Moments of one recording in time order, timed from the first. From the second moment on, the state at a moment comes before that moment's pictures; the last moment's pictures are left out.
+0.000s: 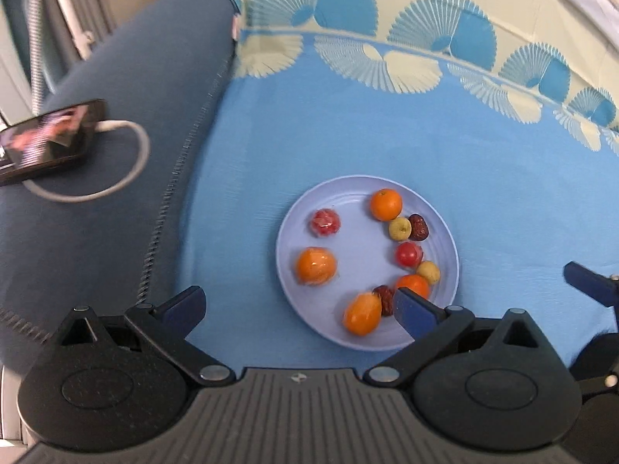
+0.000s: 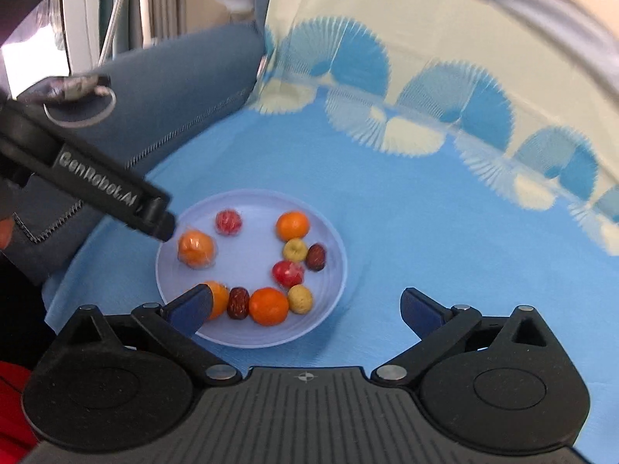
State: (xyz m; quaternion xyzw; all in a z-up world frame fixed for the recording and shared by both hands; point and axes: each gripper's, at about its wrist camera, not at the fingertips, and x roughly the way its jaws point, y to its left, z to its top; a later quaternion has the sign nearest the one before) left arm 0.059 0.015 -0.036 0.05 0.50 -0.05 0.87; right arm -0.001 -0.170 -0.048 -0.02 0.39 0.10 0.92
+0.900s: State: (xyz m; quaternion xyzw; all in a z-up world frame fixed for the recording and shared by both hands) left arm -0.017 0.014 -0.005 0.08 0.44 -0.05 0.89; right arm -0.080 -0.162 0.001 -0.02 0.32 0.09 0.94
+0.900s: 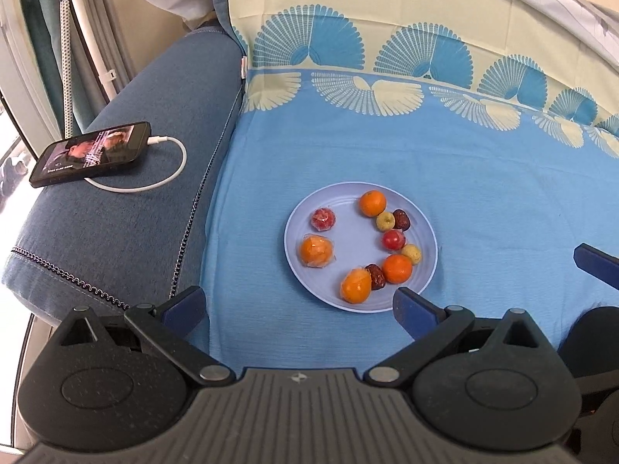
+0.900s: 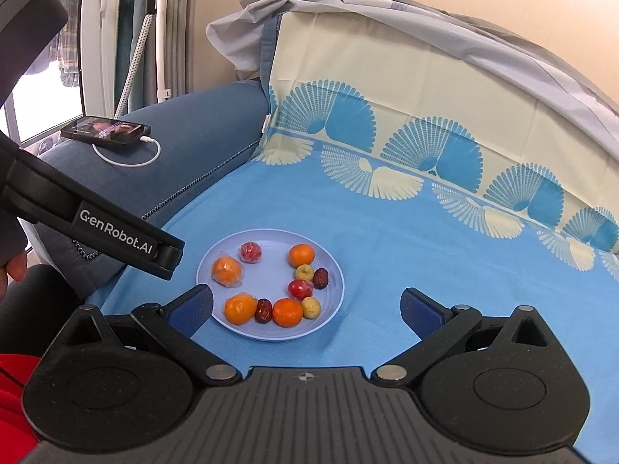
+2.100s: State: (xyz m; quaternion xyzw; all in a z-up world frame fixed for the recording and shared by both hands) left arm -0.018 0.012 -0.009 0.09 0.44 -0.05 0.89; right arm -0.081 -0.166 -0.001 -0.01 0.33 0.09 0.94
